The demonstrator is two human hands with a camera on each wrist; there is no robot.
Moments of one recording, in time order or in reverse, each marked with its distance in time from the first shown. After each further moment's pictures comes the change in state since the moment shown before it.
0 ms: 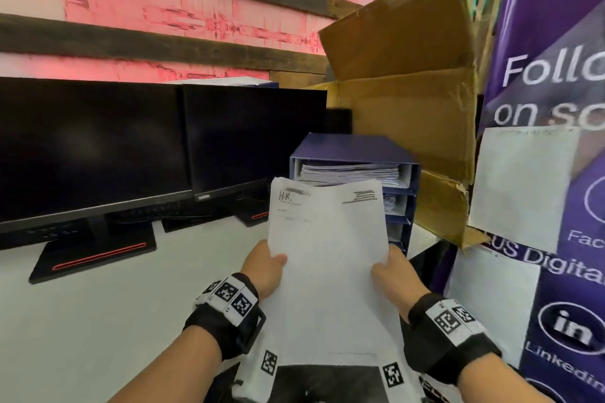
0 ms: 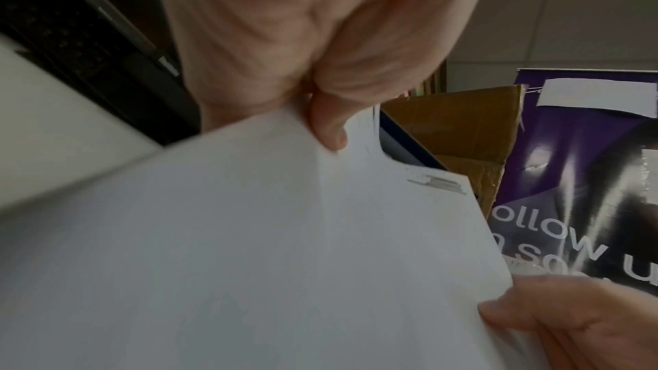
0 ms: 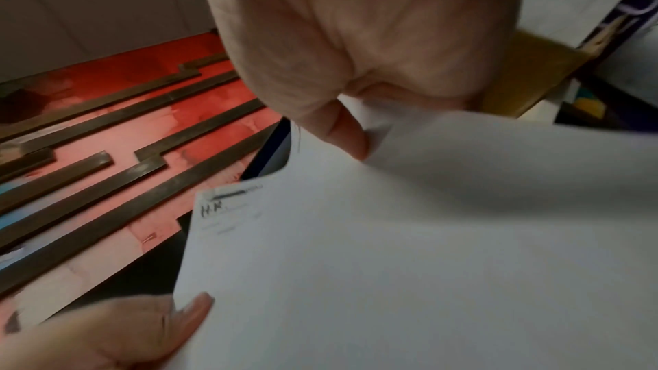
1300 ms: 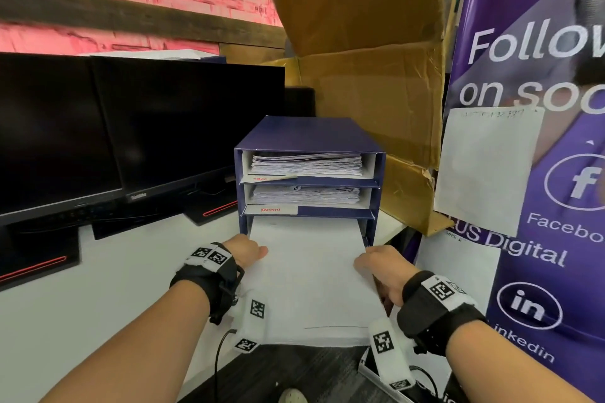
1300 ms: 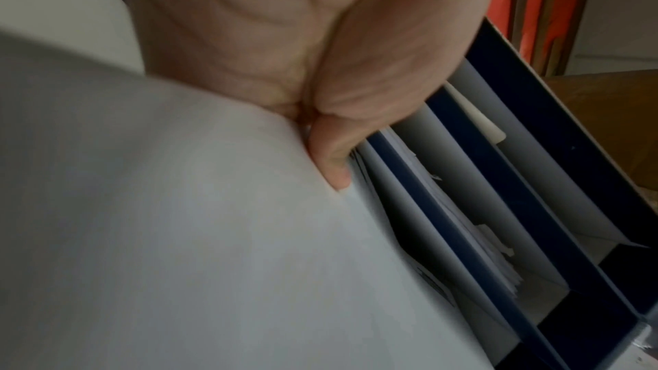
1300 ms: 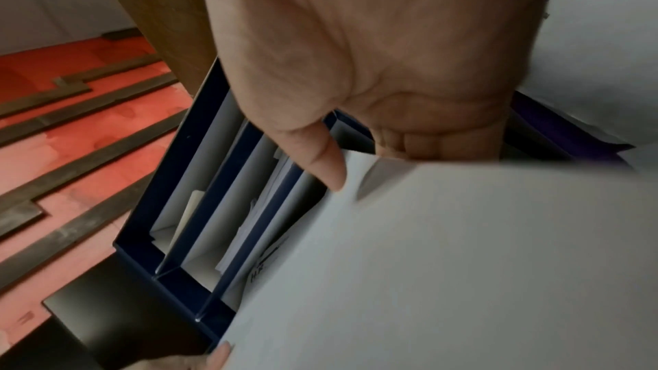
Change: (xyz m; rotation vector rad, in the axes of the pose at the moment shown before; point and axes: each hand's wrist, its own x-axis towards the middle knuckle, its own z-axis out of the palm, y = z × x) left_hand 0.074 0.043 0.049 0.678 -0.308 -0.112; right_hand 0.073 0.040 -0.046 0.080 -0.040 0.380
